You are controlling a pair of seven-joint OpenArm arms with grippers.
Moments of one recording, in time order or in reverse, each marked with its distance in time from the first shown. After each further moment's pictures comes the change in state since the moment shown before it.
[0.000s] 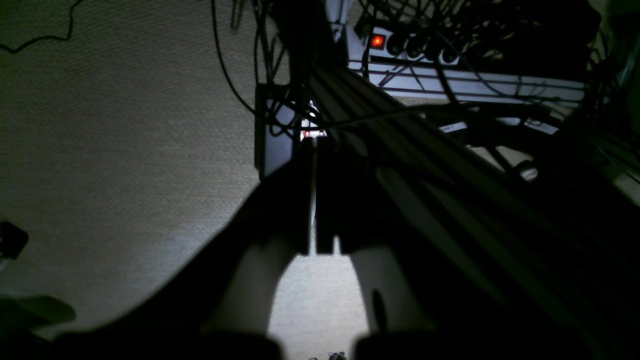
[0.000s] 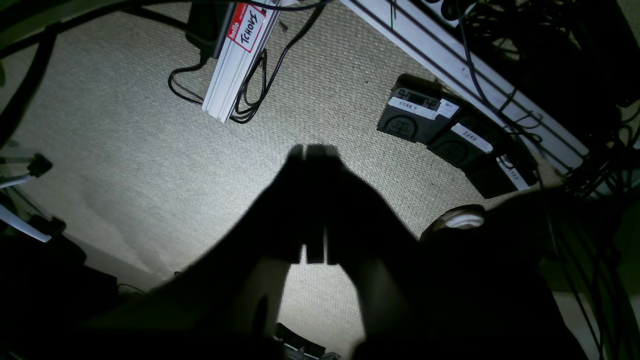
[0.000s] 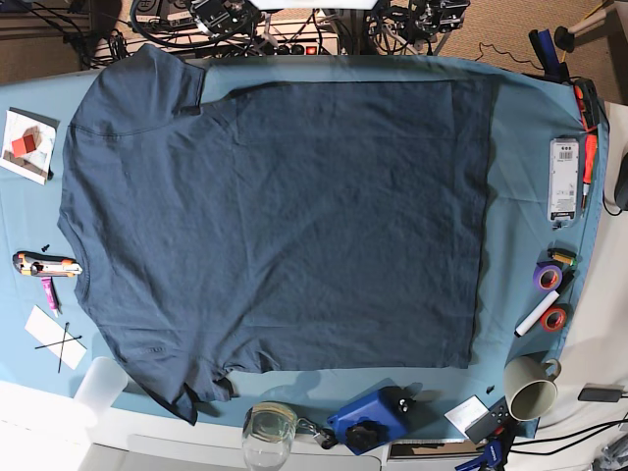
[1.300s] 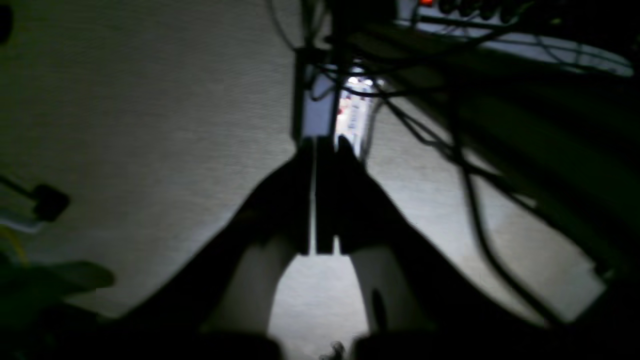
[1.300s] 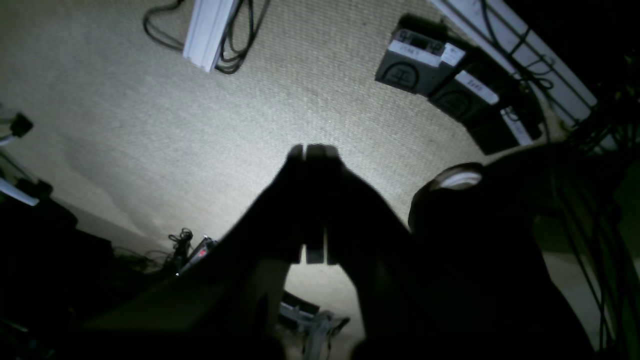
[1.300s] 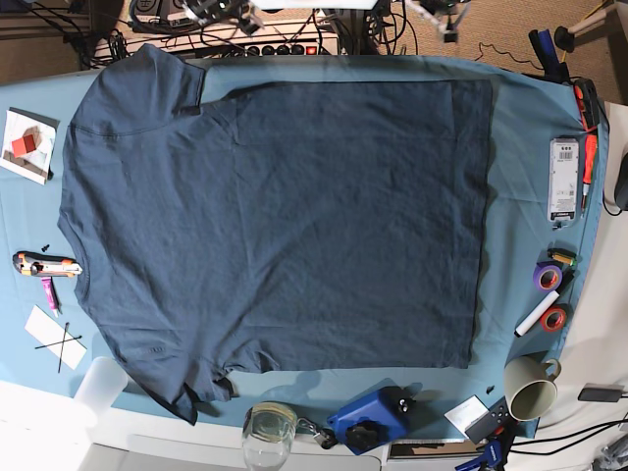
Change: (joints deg) left arm 11.6 -3.5 0.2 11.2 0.2 -0.2 0.2; right arm -7.3 4.7 -0.1 8.3 0.0 0.0 -5.4
